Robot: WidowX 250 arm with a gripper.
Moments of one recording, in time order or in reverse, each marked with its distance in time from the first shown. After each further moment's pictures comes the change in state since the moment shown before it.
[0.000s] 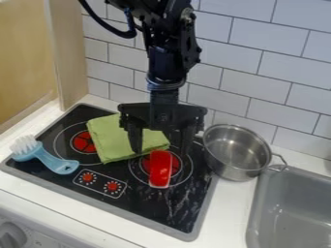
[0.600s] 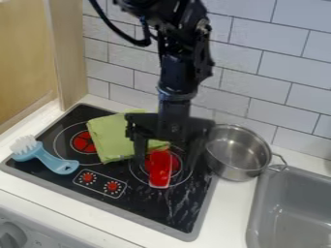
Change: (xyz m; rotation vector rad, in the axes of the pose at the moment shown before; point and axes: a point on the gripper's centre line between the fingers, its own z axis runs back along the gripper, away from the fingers) arm 0.016 0.009 -0.003 -0.059 -0.048 -0.005
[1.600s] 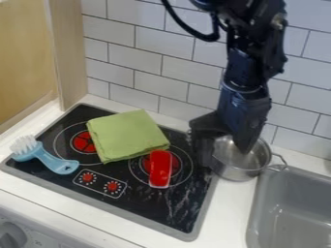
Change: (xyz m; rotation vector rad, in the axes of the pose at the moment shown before) arm -0.005 0.067 0.015 0.052 0.095 0.413
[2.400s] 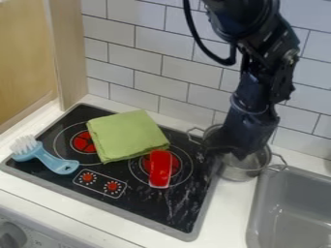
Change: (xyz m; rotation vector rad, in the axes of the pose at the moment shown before) arm -0.007 0.011 -0.027 -0.045 0.081 0.229
